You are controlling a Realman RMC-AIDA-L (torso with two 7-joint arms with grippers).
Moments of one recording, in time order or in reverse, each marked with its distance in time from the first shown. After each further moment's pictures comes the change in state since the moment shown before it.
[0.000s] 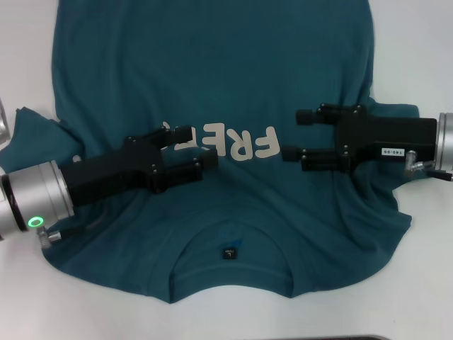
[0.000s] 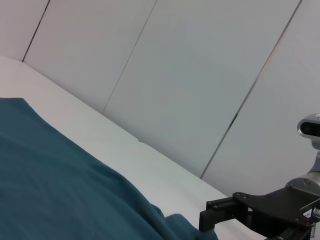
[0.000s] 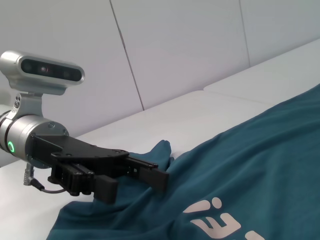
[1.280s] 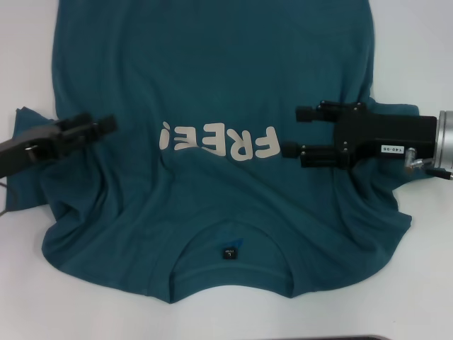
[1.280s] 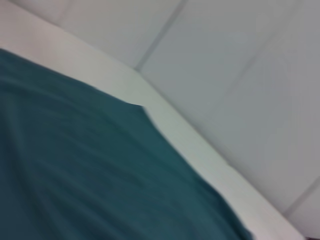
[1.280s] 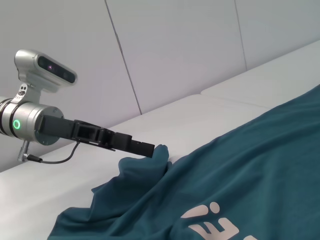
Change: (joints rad) left arm 0.084 0.108 -0.101 -0.092 -0.002 -0.056 -0.322; right arm 0.001 0.003 0.006 0.000 0.007 0.003 0.006
